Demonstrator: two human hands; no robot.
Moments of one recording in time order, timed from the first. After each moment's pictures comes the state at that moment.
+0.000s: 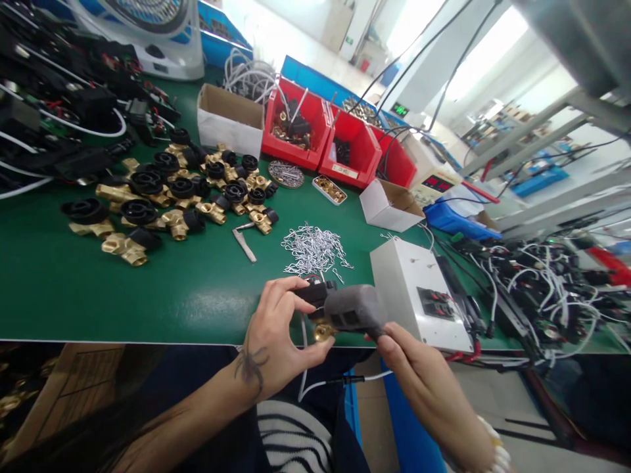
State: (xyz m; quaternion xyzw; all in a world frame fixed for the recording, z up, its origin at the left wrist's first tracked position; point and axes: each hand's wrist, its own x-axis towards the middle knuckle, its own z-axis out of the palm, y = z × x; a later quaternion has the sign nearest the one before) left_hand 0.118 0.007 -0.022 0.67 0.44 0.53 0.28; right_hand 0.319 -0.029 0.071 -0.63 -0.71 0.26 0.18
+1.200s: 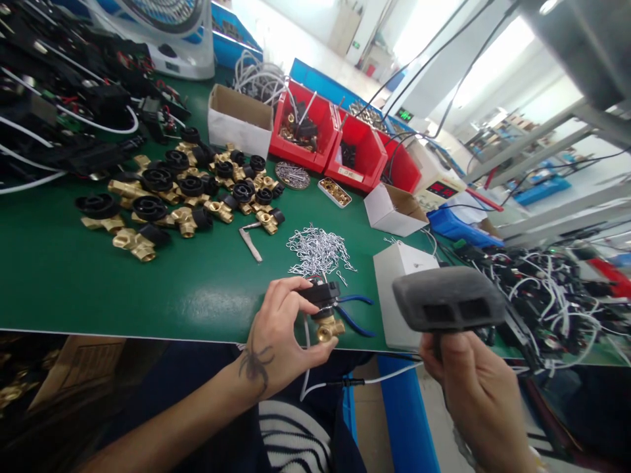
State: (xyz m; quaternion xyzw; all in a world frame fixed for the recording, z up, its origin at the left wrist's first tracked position) left_hand 0.116 0.008 -0.022 0.67 0.43 0.54 0.28; right_hand 0.321 -0.025 0.072 -0.67 -0.69 0.11 0.25
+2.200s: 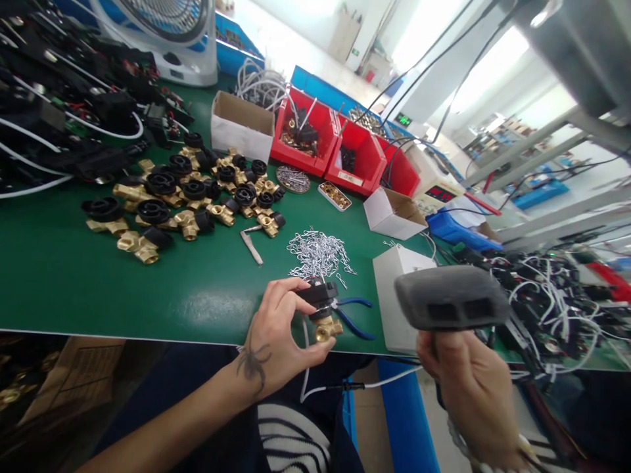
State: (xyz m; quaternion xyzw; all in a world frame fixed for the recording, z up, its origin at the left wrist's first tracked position) left_hand 0.114 0.009 -0.024 0.66 0.44 0.54 0.29; right_hand 0.319 -0.018 0.072 -0.66 -0.68 0.13 0.28
